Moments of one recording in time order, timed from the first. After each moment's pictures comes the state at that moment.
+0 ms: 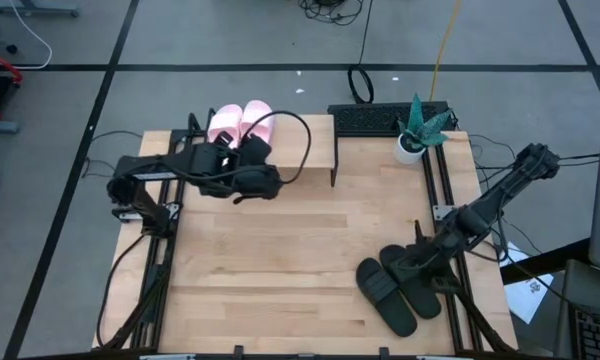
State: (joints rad) left arm -0.08 1.72 2.05 -1.56 -0.78 -0.74; right arm 0.68 0.86 0.59 -0.78 -0.31 0.84
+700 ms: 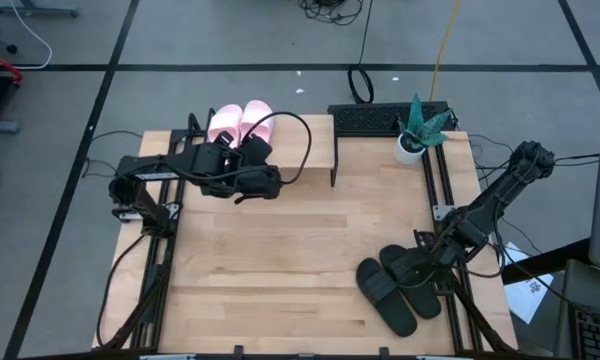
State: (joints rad) left arm -0.08 1.72 2.05 -1.57 -0.79 -0.74; right arm 0.79 0.96 0.60 -0.88 -0.12 0.78
